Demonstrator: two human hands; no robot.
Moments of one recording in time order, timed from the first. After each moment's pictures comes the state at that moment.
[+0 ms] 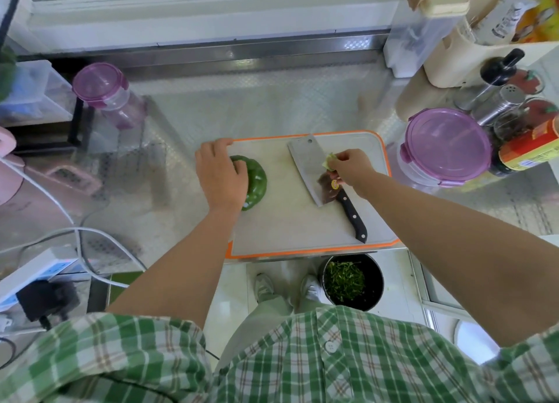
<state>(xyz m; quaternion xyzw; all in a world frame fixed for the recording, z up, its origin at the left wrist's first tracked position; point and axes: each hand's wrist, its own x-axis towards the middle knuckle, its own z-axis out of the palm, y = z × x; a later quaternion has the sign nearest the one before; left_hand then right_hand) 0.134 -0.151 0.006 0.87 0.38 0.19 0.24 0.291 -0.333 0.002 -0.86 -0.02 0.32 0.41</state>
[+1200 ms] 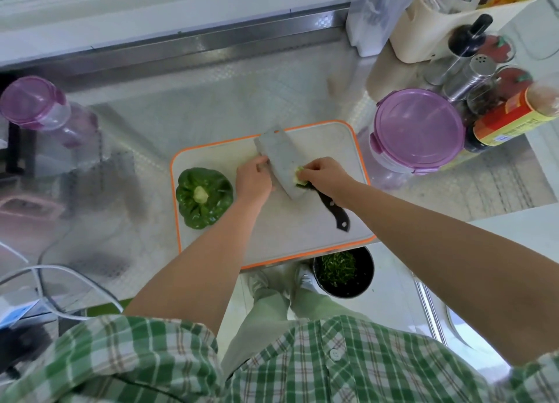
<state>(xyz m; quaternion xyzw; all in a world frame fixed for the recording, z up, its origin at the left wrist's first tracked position) 0.221 -0.222 -0.025 0.72 0.44 -0.01 0.54 0.293 -0.355 -0.015 -0.82 -0.04 0.38 0.42</state>
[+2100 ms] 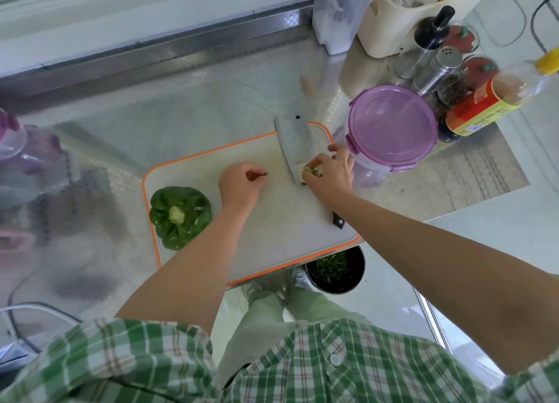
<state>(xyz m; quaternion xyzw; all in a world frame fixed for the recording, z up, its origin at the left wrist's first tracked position) 0.237 -0.220 -0.042 0.84 0.32 -0.01 0.44 0.305 -0.387 -0.028 -0.93 -0.04 0.20 0.30</state>
